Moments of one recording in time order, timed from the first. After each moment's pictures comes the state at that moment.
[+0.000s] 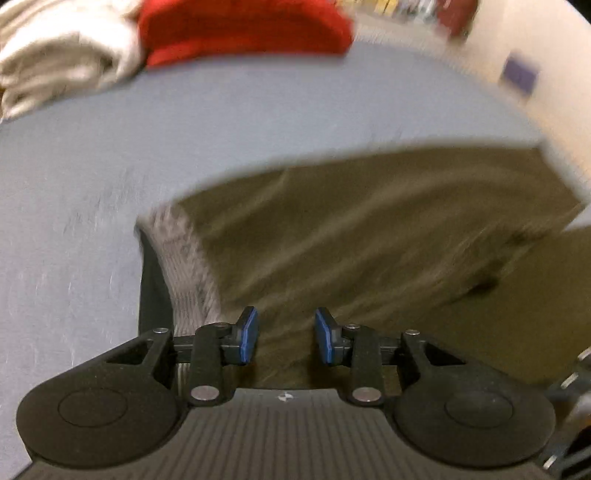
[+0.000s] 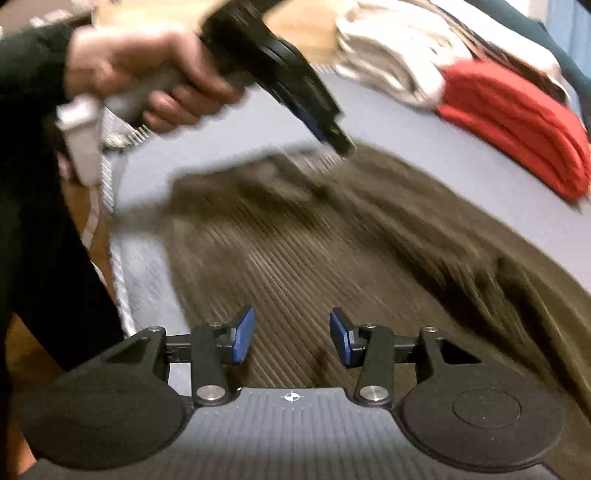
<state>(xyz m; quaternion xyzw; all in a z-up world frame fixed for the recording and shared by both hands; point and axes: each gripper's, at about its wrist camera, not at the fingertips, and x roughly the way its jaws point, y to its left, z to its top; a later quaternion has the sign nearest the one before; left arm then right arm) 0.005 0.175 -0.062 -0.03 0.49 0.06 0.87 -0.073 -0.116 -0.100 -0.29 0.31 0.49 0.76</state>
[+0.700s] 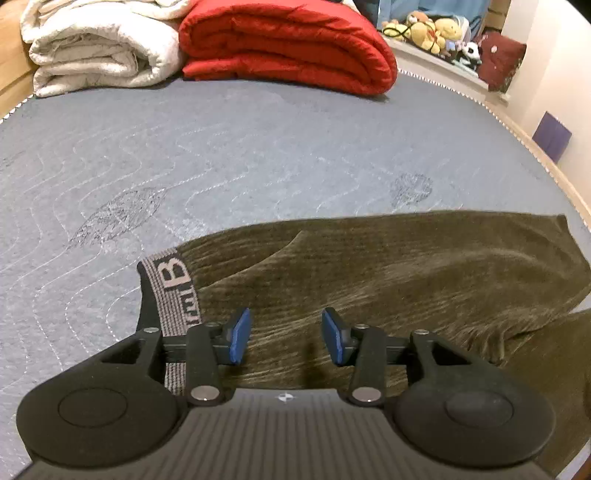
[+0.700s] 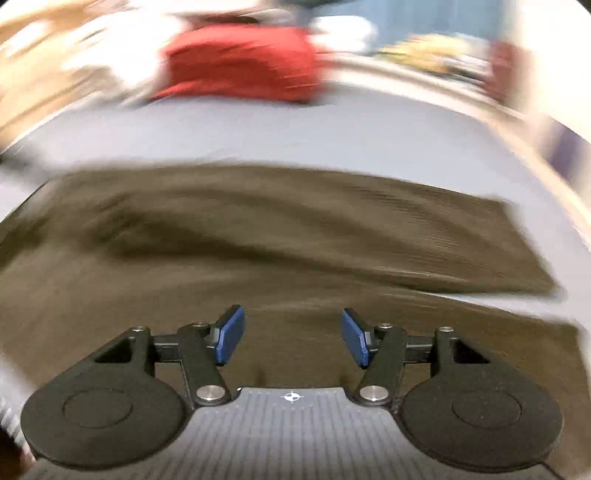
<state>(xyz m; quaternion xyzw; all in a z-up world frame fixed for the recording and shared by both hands) 0.040 0.175 -0.024 -0.10 0.42 0.10 0.89 0.051 -0.379 -0.045 -0.06 0.34 0.13 0.93</state>
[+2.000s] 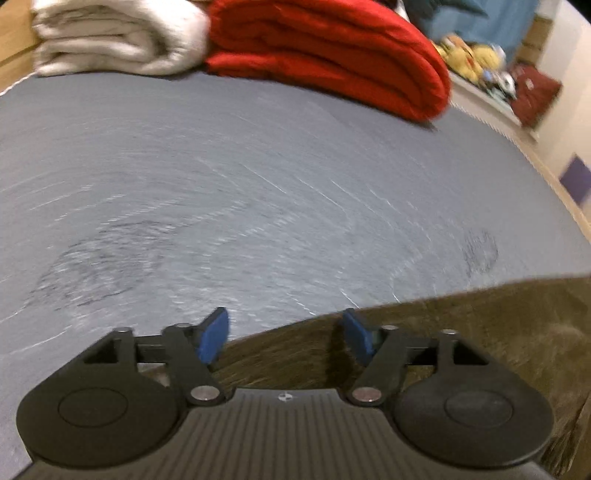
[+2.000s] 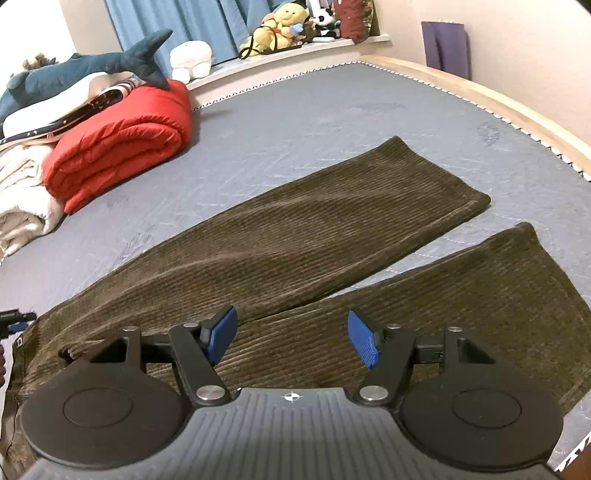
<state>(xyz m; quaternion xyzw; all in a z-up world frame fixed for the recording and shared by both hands) 0.144 0.254 -0.086 -0.14 0.41 0.11 0.89 0.083 -0.417 -0.006 0.10 0.37 0.09 0.92</state>
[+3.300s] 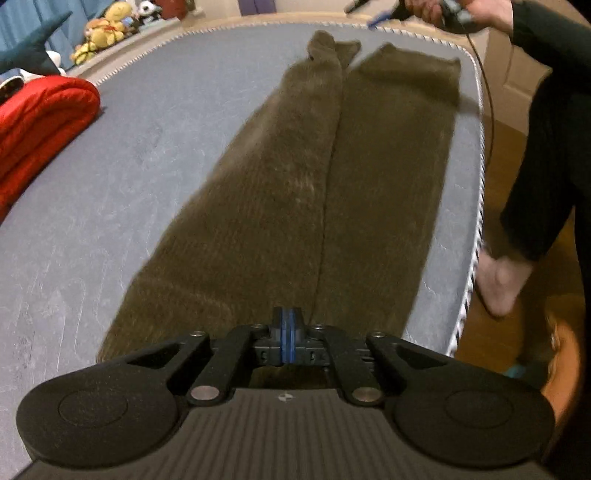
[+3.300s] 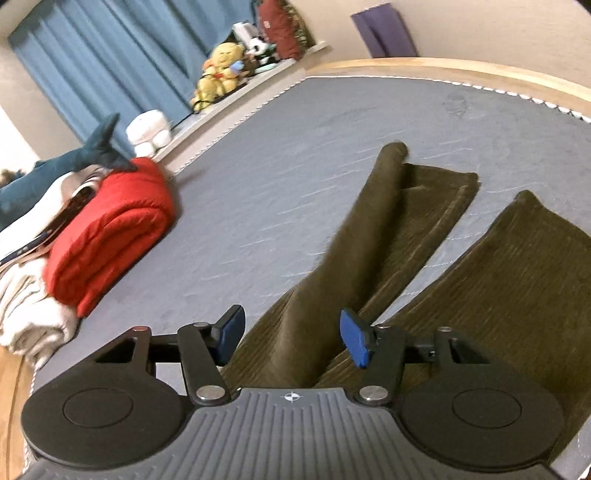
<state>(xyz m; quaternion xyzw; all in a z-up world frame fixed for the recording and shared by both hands) -0.082 0.085 -0.045 0.23 0.41 -0.28 0.84 0.119 -0.444 -0.004 0.27 0.34 0.03 0.90</state>
